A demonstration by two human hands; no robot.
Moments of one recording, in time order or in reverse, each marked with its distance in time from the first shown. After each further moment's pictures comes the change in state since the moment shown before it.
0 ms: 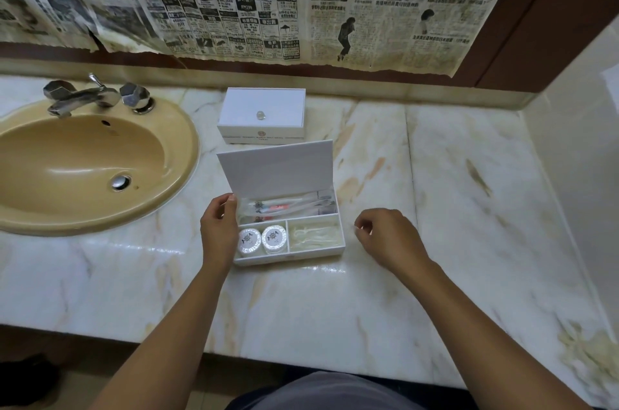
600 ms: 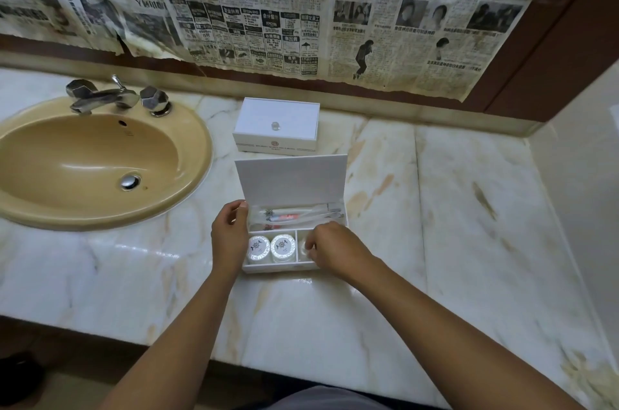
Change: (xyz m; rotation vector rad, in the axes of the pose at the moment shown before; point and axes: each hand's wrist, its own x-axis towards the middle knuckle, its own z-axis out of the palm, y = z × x) left_hand -0.001 0.001 0.000 -0.039 0.000 -0.002; right_hand 0.026 -0.070 0.042 -0.138 -0.272 -0.247
